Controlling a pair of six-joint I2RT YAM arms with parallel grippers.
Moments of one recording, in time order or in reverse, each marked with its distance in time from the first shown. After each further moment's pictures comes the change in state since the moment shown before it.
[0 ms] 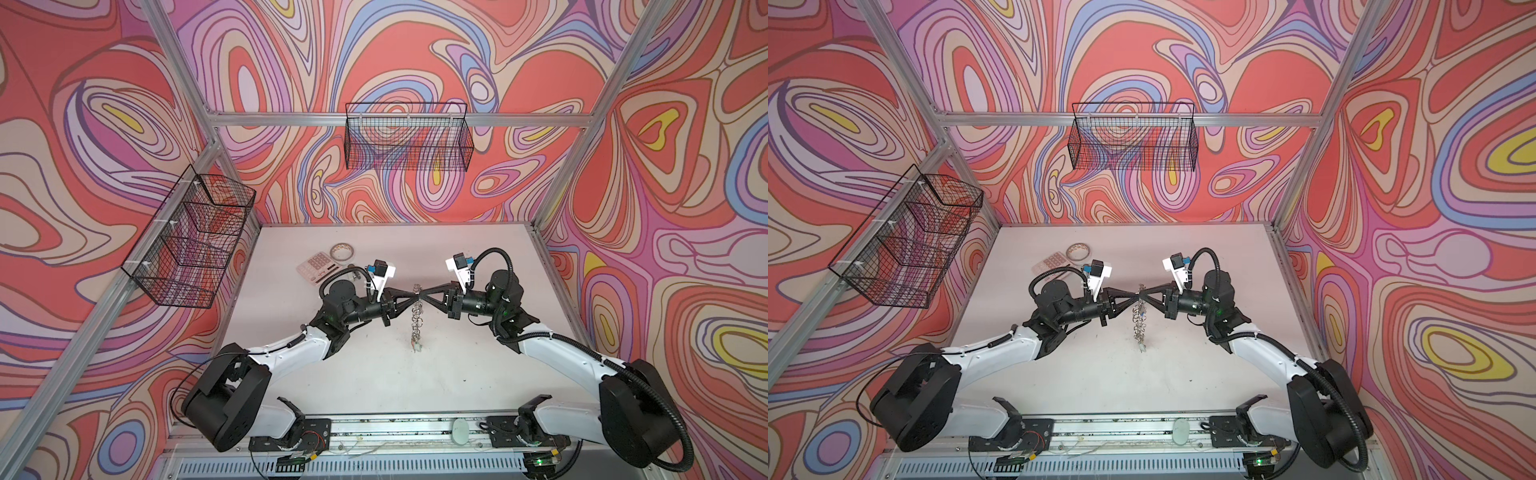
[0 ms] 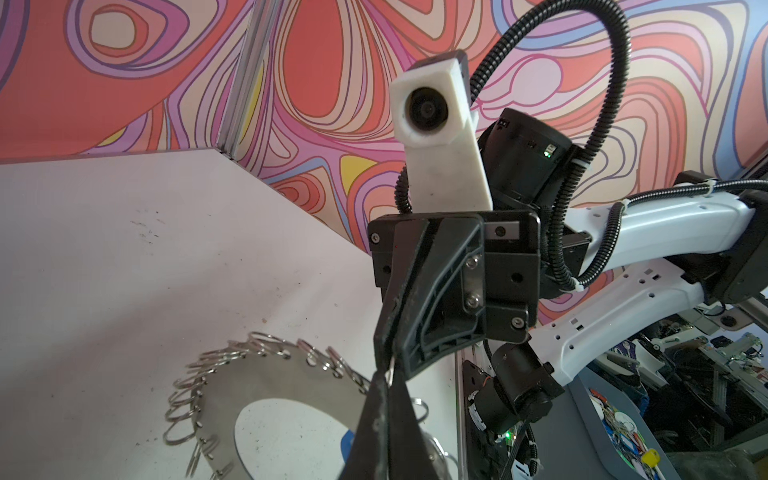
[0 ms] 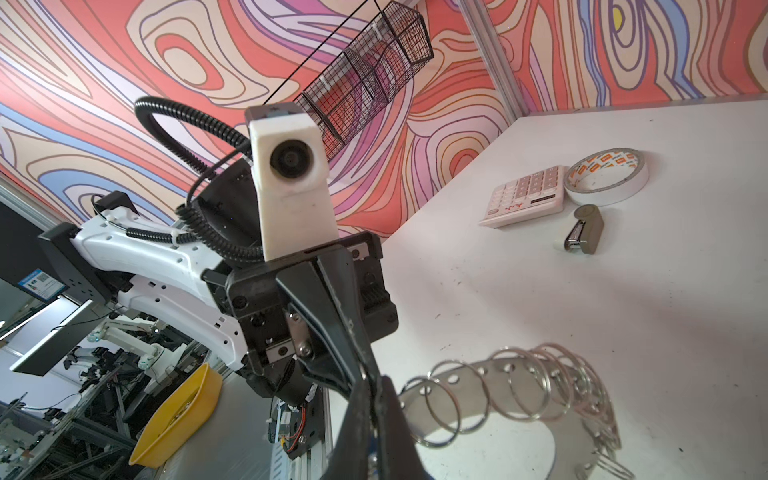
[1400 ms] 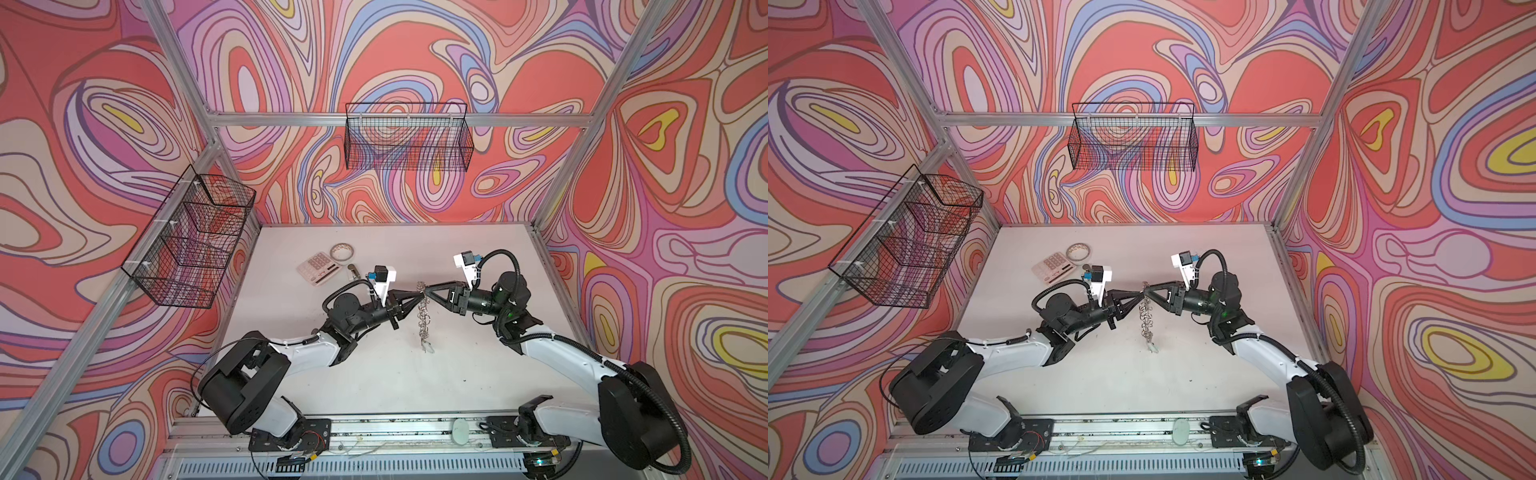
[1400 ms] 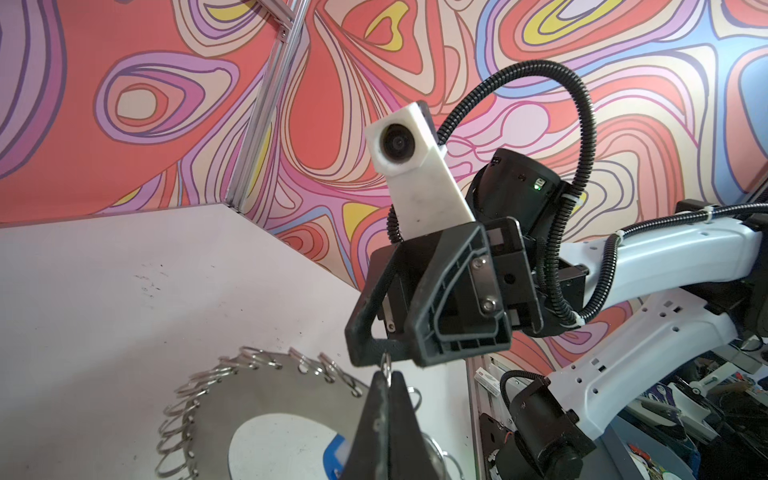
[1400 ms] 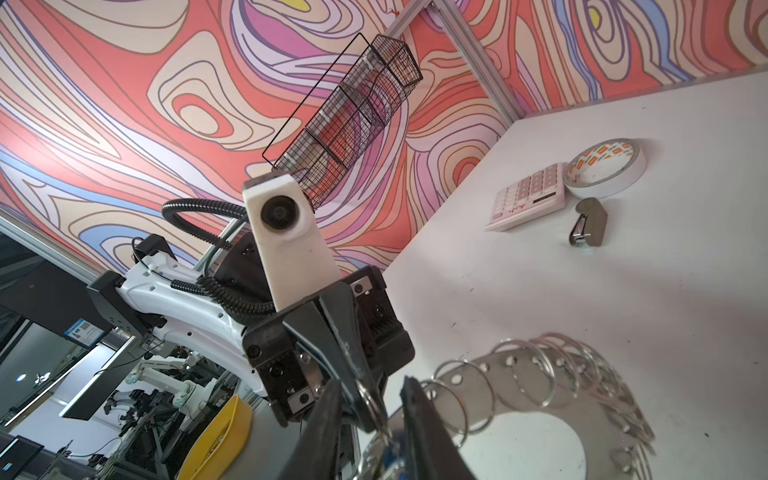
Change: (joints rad) left arm -0.084 0.114 -0.079 0.396 -0.181 -0.078; right arm -0.047 -0.001 -0.039 0.123 -0.023 0.206
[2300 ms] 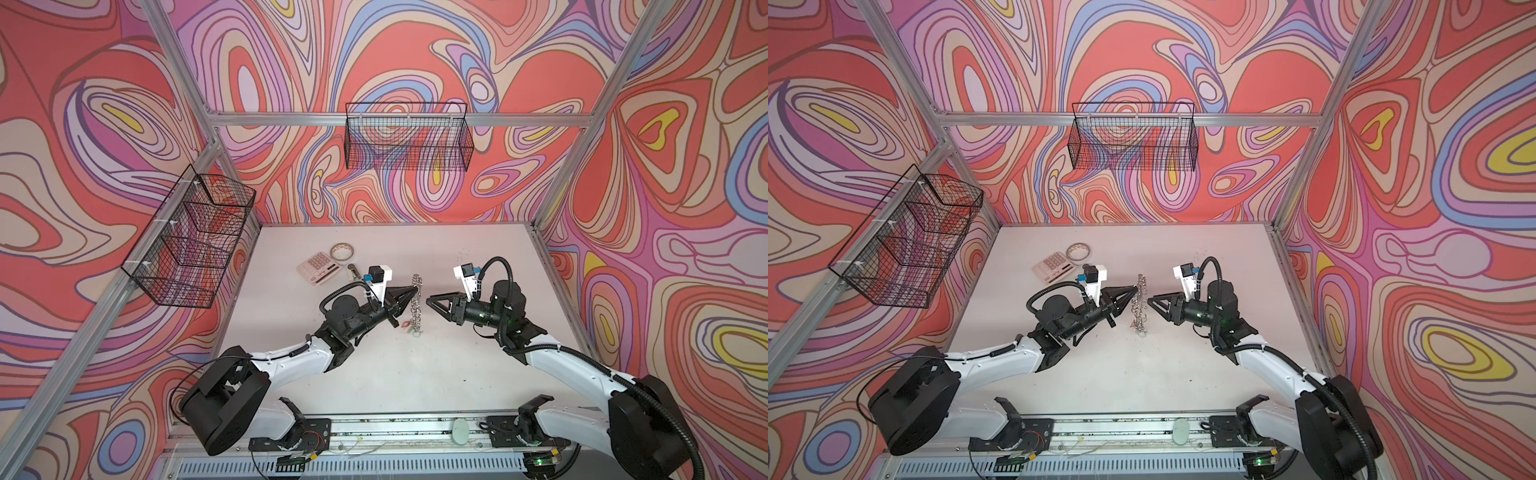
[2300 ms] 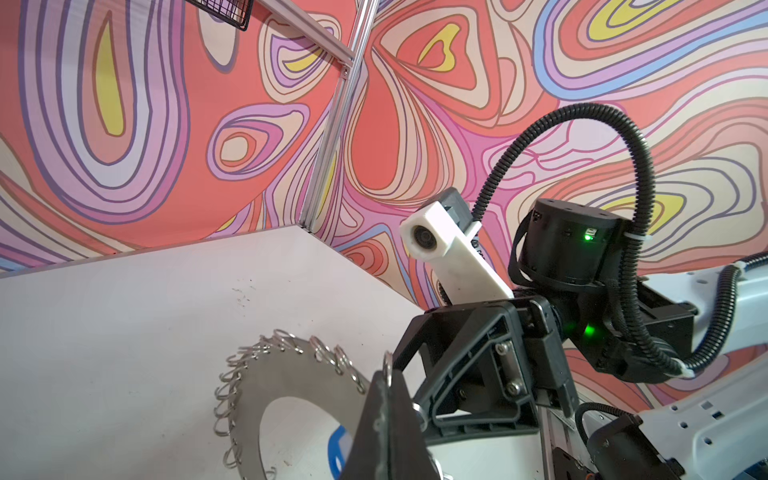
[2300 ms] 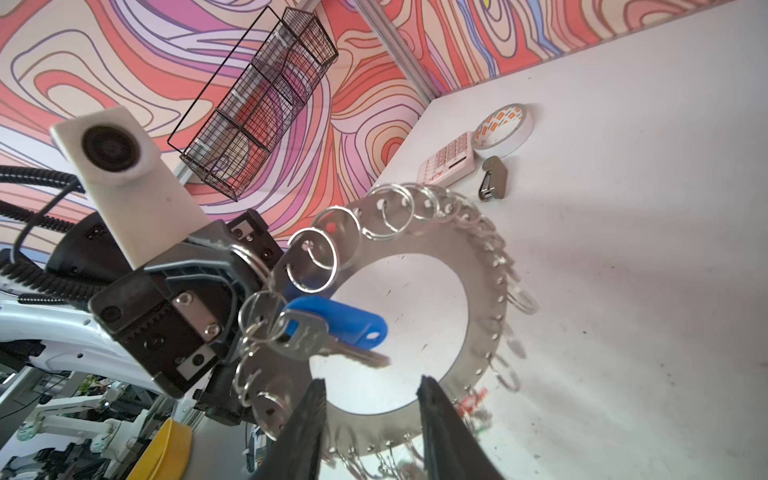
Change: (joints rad) left arm -0.034 -0.114 -0.019 -0.150 -0.224 0.142; right arm 0.000 -0.116 -0.082 -0.244 0.181 -0.150
